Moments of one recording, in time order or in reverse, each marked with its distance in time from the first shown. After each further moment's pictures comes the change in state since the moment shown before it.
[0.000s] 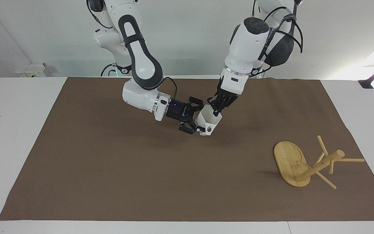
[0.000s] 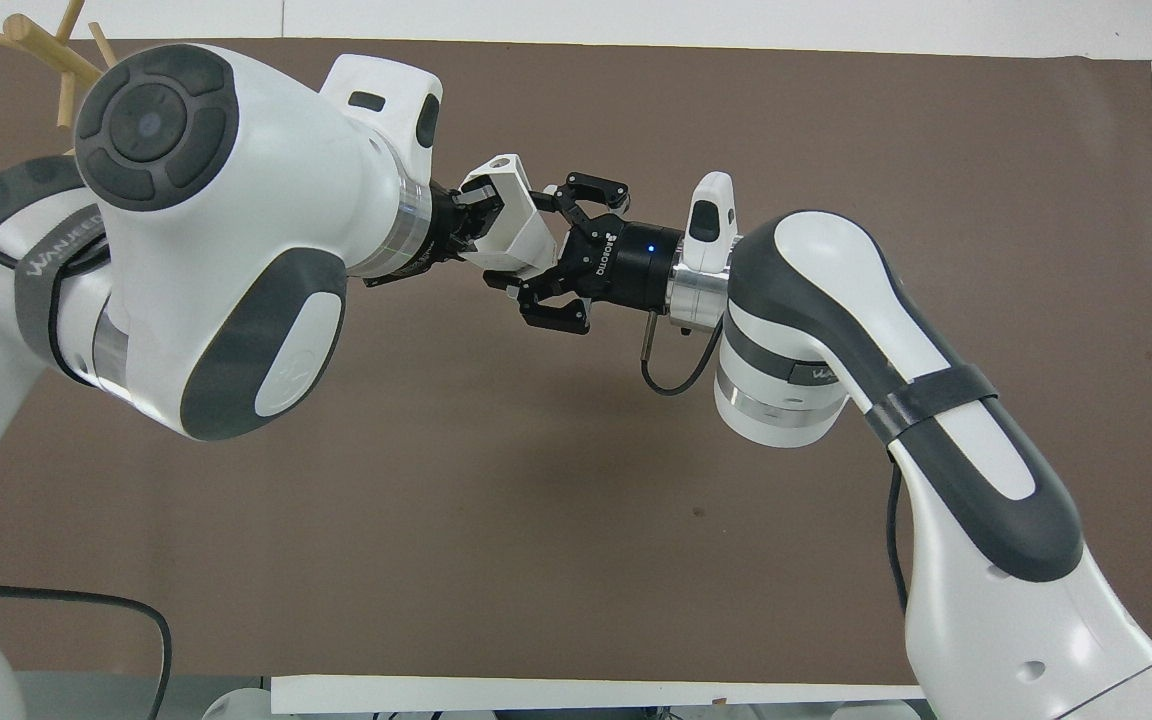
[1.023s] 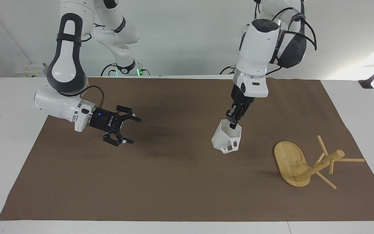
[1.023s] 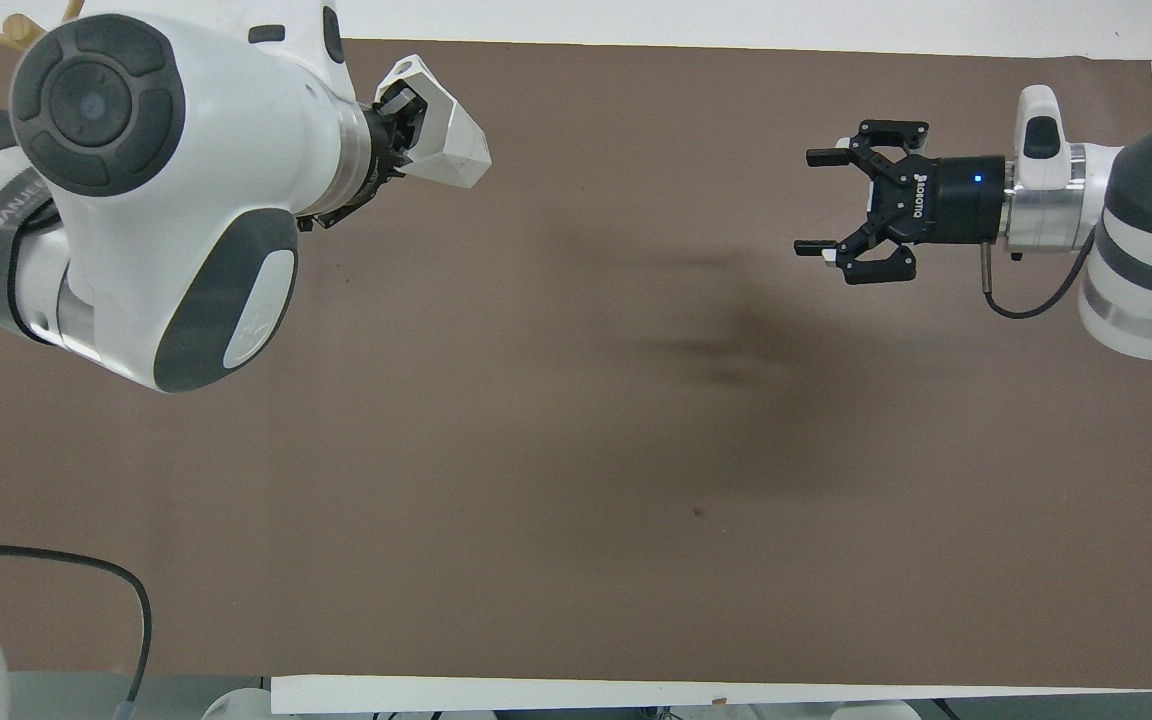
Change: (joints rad) left arm 0.051 0.024 0.031 -0.063 0.211 0.287 -0.329; right arm -0.515 -0.031 -0.018 0.058 -0.736 -0.432 0.142
